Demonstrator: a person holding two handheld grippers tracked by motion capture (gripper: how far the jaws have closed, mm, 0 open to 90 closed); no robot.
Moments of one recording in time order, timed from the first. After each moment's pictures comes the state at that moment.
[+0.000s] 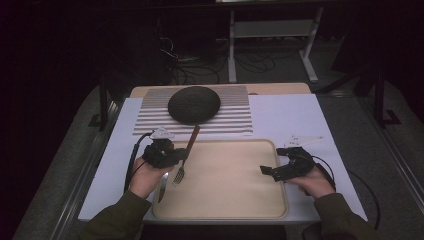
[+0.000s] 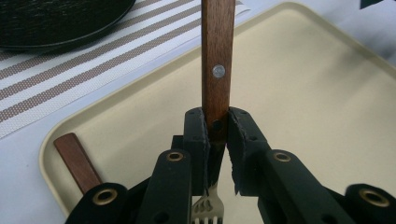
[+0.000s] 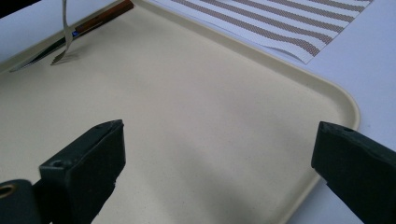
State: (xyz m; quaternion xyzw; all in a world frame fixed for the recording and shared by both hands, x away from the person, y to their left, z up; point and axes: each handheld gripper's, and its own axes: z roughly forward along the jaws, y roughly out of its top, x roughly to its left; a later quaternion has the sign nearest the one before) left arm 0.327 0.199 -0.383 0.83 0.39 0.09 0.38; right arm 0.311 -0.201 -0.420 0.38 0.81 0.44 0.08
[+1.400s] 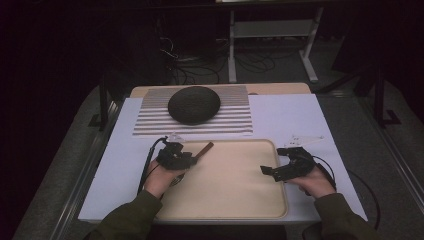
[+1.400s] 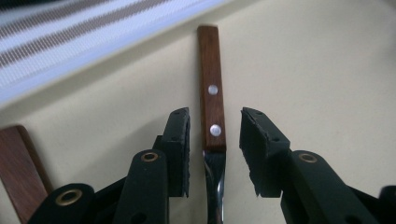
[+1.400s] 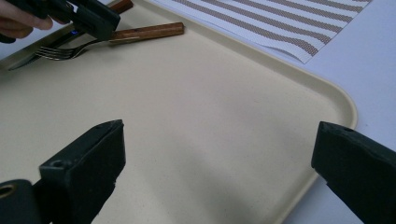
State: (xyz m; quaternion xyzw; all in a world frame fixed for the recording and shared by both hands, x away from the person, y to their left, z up) left arm 0.348 0.184 -0.427 0.83 0.41 0.08 0.36; right arm 0.310 -0.202 -0.420 0.38 0.81 0.44 0.08
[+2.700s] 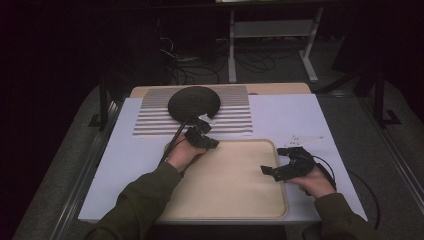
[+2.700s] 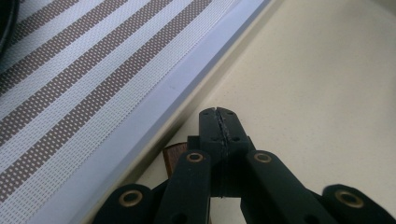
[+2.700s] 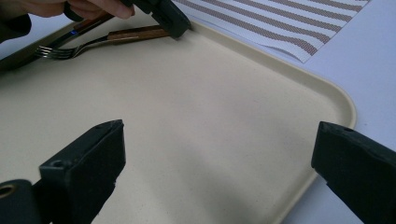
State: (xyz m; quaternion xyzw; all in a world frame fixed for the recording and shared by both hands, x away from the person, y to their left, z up) left arm 0.428 0.112 -0.435 0.90 0.31 0.03 0.32; right arm 0.311 -0.203 -0.420 0.38 0.81 0.44 0.08
